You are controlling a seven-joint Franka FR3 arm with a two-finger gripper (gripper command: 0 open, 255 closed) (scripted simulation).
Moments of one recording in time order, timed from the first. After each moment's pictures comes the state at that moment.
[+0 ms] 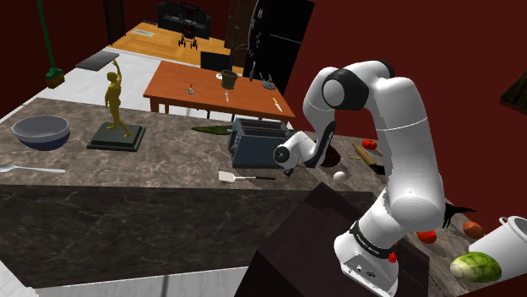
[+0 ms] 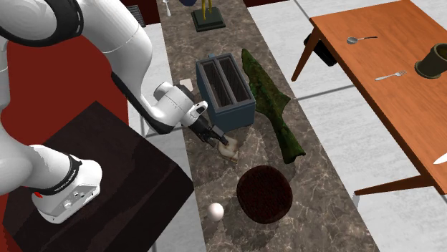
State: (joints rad) arm 0.04 0.76 -0.41 -2.21 -1.71 2.53 1.22
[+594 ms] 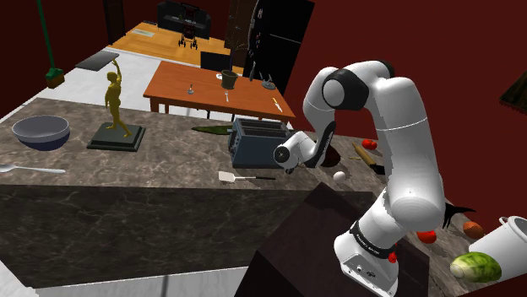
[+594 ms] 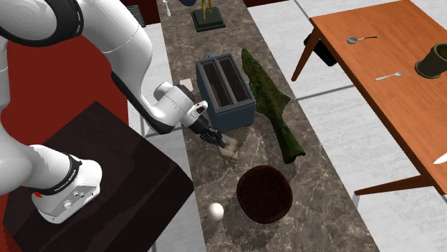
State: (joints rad) arm 0.04 0.76 -0.41 -2.21 -1.71 2.53 1.22
